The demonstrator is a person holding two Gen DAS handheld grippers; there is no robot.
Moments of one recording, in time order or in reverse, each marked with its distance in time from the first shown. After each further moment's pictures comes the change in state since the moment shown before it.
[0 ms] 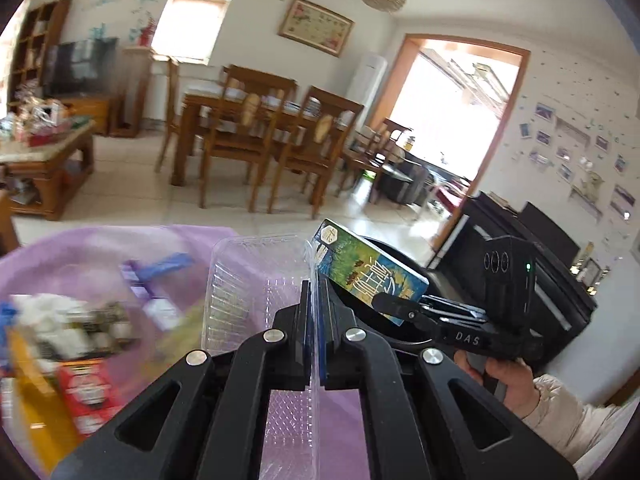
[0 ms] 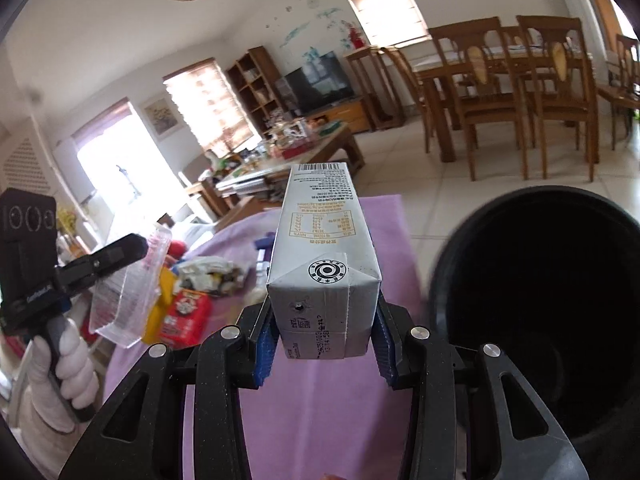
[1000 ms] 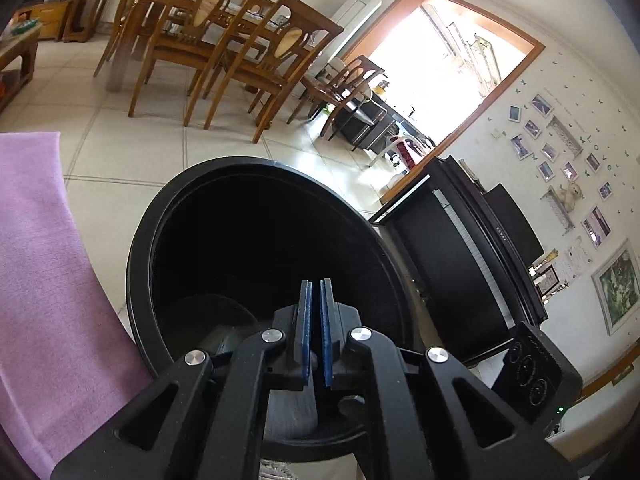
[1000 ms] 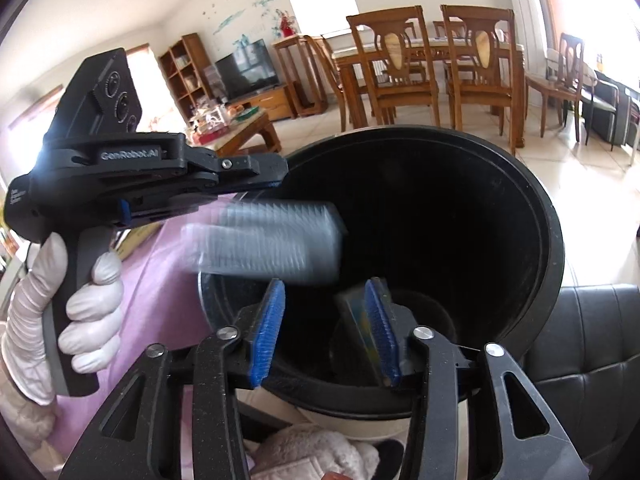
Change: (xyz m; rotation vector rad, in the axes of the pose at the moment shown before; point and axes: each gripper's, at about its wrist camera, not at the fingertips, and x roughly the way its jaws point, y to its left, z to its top) left arm 0.189 -0.057 -0.021 -0.151 0.257 -0.207; right arm -0.018 -0.091 -0.045 0.009 0.049 -0.223
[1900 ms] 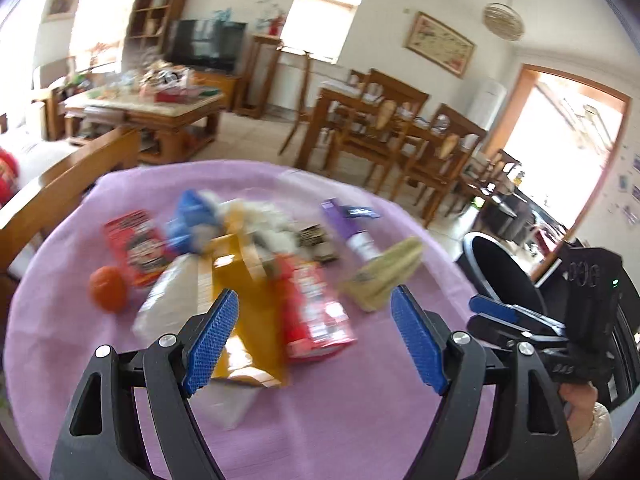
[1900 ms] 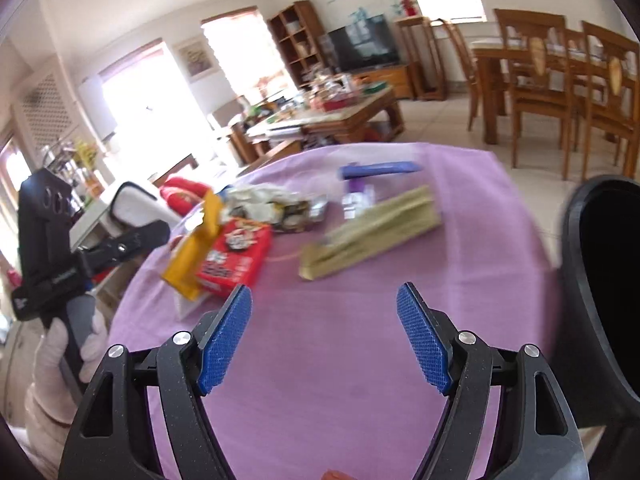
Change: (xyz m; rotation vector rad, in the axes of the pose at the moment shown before) left arm -0.305 0.124 -0.137 -0.137 -0.347 0.591; right arm 0.058 0.284 0.019 -0.212 0.137 0.388
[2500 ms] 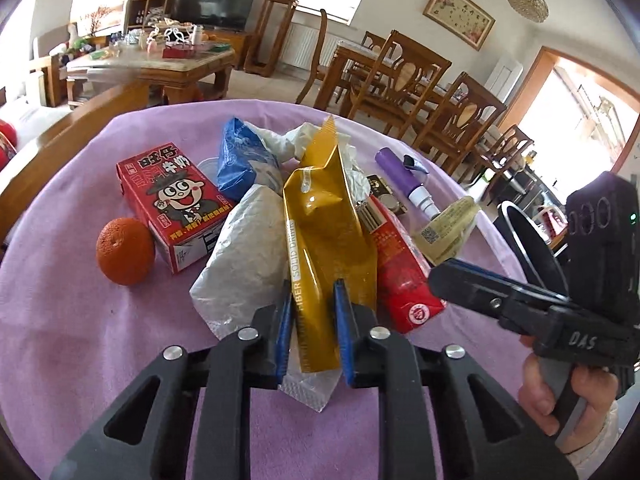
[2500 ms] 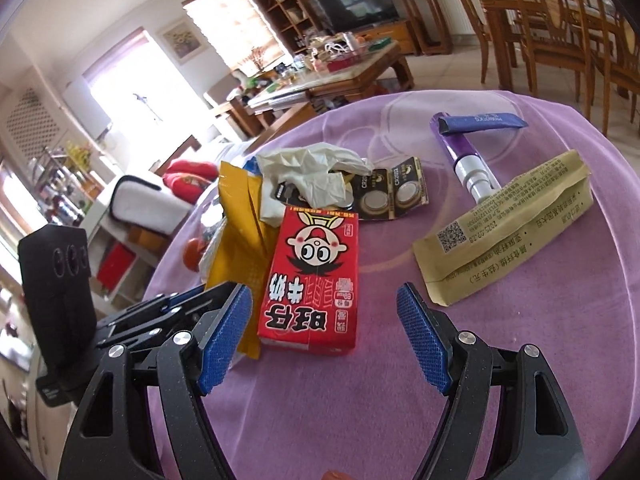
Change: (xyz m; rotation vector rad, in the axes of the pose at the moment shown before) left arm 0.039 0.063 -0.025 -0.025 0.143 -0.022; right arm 0.104 0.056 0.017 0.111 0.113 -0.004
